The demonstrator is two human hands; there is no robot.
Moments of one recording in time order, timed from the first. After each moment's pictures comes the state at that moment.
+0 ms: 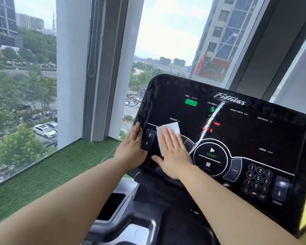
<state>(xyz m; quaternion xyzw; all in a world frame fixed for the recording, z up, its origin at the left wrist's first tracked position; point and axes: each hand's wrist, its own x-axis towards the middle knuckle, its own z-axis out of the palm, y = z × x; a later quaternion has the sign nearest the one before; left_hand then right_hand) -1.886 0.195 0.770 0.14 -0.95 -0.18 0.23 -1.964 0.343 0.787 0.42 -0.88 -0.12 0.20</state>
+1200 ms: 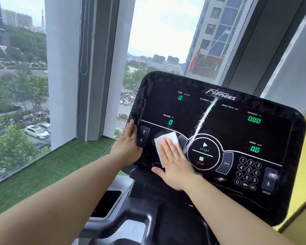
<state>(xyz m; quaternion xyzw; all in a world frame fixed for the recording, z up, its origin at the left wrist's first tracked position) -1.889 0.197 0.774 0.14 -0.95 -0.18 0.20 -1.955 0.377 0.763 0.44 -0.88 -0.12 0.13</state>
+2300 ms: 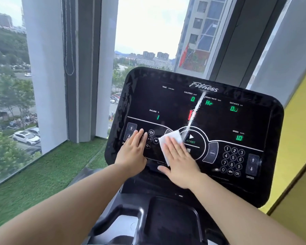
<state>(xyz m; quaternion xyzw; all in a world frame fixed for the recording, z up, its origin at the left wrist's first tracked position) -1.889 0.252 0.758 0.07 -0.98 -0.06 0.19 -1.965 0.425 0.758 0.41 -0.89 -0.13 0.17</state>
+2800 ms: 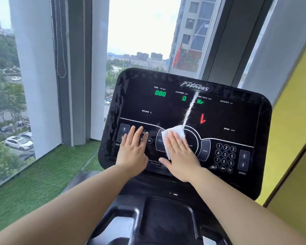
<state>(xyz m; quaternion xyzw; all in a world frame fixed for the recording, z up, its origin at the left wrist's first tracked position) -1.893 0.273 0.766 0.08 -0.97 -0.03 0.23 -1.972 0.440 0.774 0.38 -0.90 -0.10 0.18</state>
